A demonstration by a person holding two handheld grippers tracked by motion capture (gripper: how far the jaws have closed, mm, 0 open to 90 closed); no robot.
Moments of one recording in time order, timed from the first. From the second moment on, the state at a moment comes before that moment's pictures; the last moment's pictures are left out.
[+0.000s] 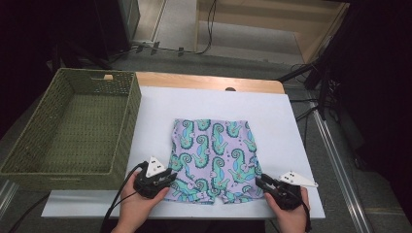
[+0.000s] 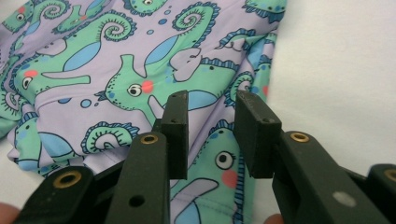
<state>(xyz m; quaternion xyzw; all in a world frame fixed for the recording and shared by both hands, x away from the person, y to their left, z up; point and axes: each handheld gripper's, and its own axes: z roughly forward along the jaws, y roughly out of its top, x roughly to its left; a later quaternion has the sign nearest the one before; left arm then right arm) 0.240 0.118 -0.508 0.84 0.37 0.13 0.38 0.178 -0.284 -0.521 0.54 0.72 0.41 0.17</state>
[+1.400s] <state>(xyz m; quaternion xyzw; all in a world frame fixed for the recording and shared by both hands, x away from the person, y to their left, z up) 0.275 0.125 -0.464 0.82 0.35 0.11 0.44 0.168 -0.313 -0.506 0.52 0.69 0.47 0.21</state>
